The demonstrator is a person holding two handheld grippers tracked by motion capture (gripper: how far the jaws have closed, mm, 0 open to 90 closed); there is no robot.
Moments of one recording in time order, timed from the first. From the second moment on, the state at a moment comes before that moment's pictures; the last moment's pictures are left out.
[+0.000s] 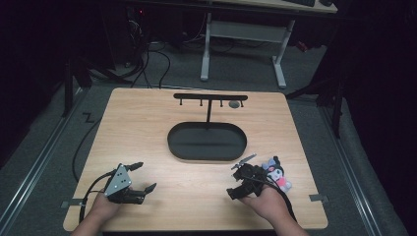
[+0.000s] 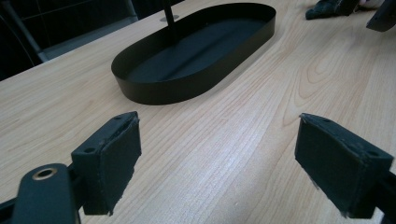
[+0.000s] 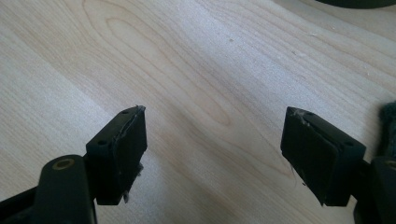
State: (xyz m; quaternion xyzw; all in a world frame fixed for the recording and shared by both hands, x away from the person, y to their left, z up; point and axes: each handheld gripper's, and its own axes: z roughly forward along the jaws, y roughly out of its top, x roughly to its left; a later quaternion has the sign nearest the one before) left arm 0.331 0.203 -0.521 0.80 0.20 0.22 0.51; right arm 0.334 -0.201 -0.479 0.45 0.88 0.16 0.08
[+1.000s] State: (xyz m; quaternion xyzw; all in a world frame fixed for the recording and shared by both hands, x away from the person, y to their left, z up) left arm 0.330 0.202 -0.521 0.80 0.20 0.23 0.51; right arm 0.328 -0.232 -0.461 0.46 0.88 0.10 0.06
